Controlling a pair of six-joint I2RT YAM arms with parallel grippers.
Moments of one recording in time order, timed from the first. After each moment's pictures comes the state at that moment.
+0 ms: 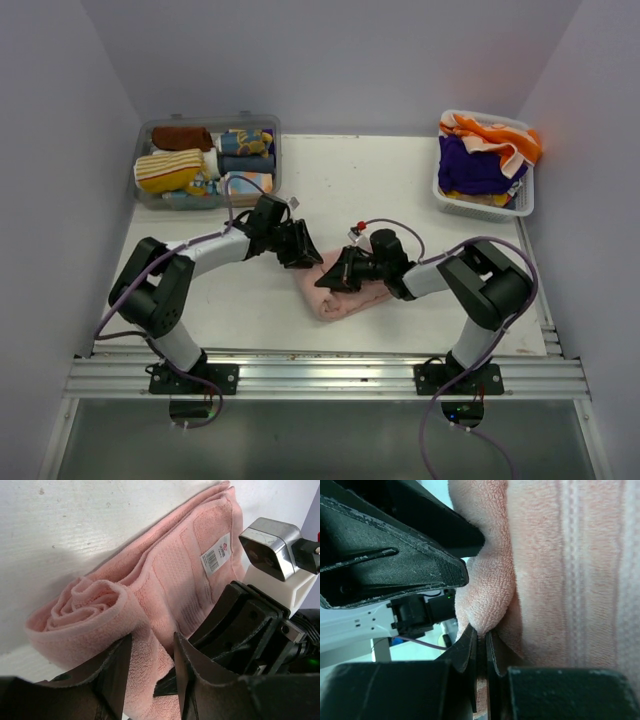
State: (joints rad) left arm -0.51 1.66 0.93 -0.19 0.43 -0.81; right arm 0.61 1.75 0.56 0.68 -0.69 1.16
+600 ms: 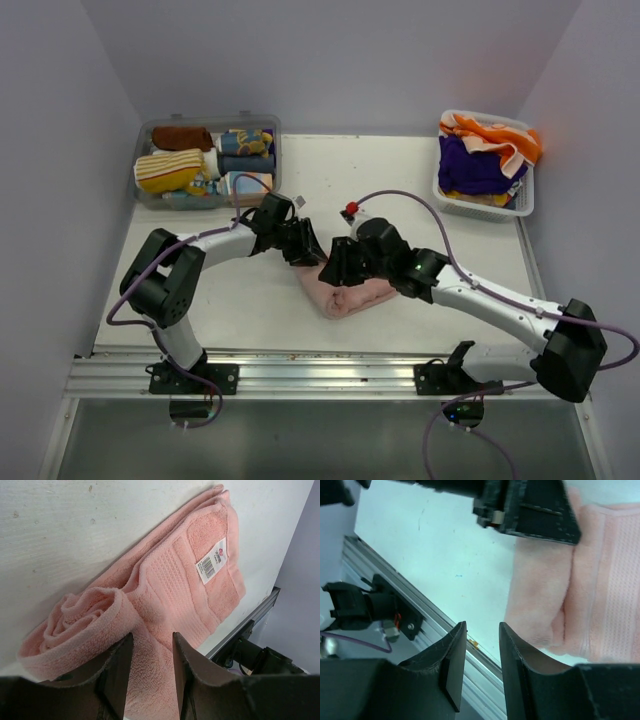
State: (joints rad) left arm -0.52 1.75 0.98 -0.15 0.48 -0.80; right arm 0.85 1.22 0.87 -0.28 -0.12 0.69
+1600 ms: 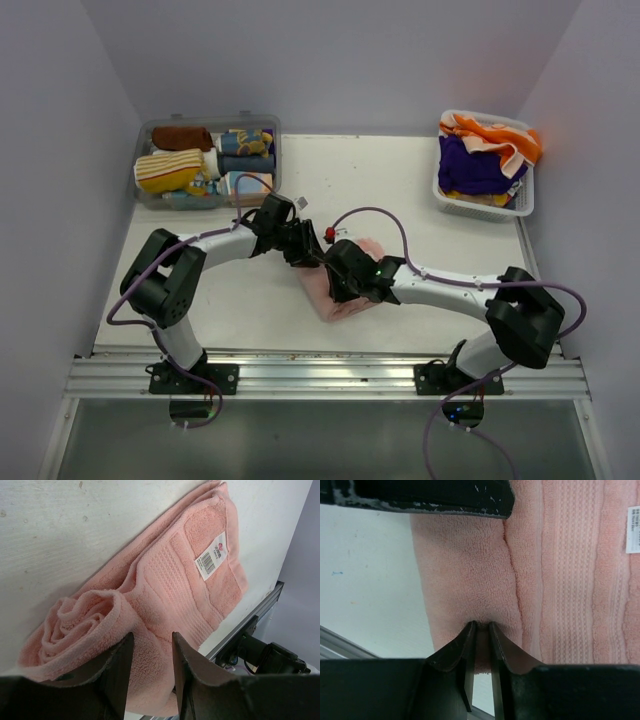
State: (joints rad) left arm -0.53 1.75 0.97 -0.13 0.49 -0.77; right arm 0.97 1.52 0.88 -0.33 0.16 0.63
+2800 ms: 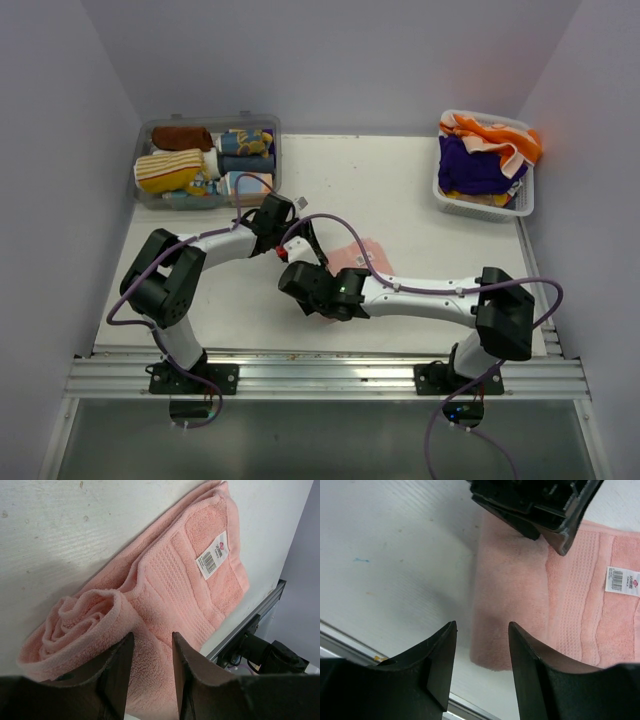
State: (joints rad) left arm -0.53 1.75 0.97 -0.14 0.49 -0.76; right arm 1.24 1.62 1.16 -0.55 0.51 0.47
